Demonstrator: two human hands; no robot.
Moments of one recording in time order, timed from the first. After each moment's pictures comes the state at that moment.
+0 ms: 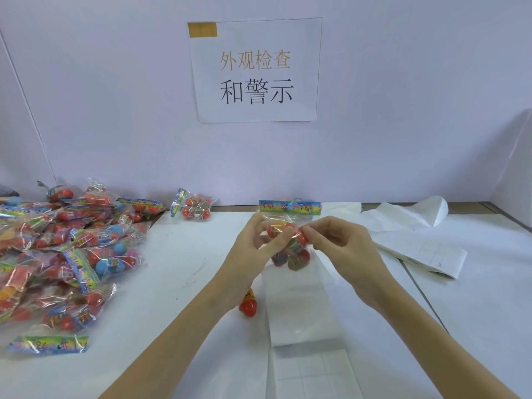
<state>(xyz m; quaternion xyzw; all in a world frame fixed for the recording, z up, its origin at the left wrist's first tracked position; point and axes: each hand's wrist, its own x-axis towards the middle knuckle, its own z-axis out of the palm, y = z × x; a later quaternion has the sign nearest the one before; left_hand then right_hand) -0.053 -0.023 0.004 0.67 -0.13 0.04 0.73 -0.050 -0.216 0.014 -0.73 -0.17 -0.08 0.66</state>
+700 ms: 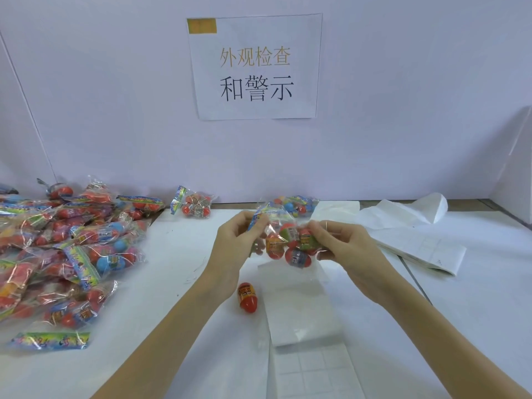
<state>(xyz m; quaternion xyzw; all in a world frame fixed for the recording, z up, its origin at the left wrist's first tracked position) -0.042 -0.007 0.002 0.68 -0.03 0.10 0.73 -0.050 -0.221 0.016 -0.70 -0.12 0.02 0.70</state>
